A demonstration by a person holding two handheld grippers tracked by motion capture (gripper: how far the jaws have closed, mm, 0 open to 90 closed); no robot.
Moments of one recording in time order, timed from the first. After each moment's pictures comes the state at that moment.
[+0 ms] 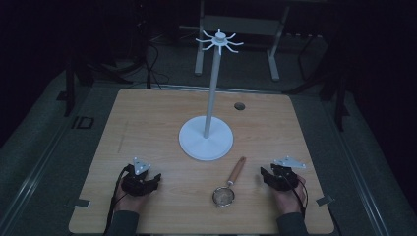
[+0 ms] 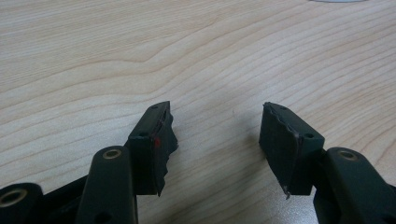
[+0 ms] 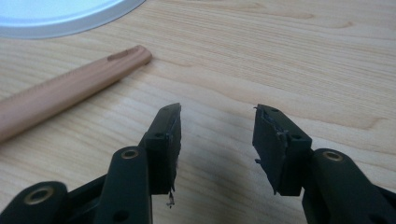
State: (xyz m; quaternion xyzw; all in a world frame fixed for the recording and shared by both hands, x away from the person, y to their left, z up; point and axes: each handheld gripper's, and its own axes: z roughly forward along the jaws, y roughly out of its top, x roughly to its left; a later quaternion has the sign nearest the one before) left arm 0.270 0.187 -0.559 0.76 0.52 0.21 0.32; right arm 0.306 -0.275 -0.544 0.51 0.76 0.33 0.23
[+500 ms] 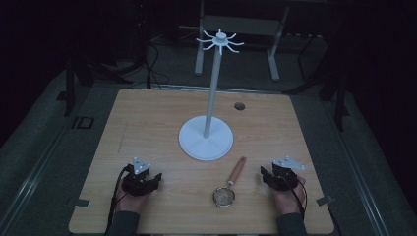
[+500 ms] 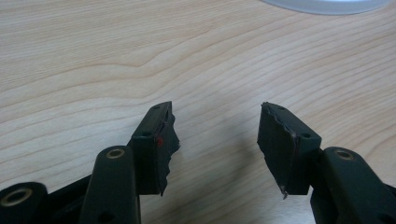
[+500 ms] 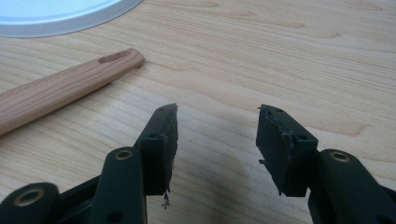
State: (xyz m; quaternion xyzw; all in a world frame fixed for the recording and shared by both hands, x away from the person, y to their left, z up) left arm 0.268 0.183 -0.553 0.76 0.53 0.20 0.33; right arm 0.307 -0.274 -0.547 0.51 0.75 0.33 0.26
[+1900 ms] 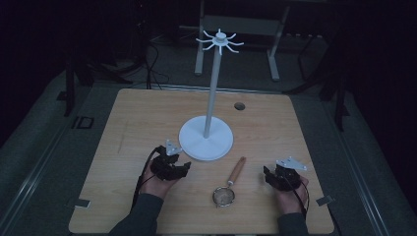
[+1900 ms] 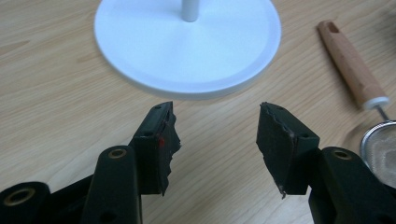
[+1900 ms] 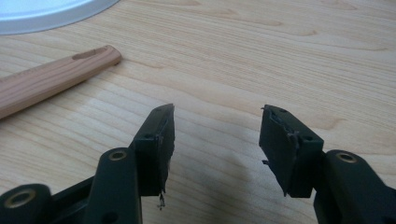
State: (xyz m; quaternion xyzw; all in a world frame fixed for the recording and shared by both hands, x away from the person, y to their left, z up) left arm 0.300 0.100 -0.489 0.81 0.45 0.16 0.34; right arm 0.307 -0.281 -0.548 0.51 0.75 0.32 0.28
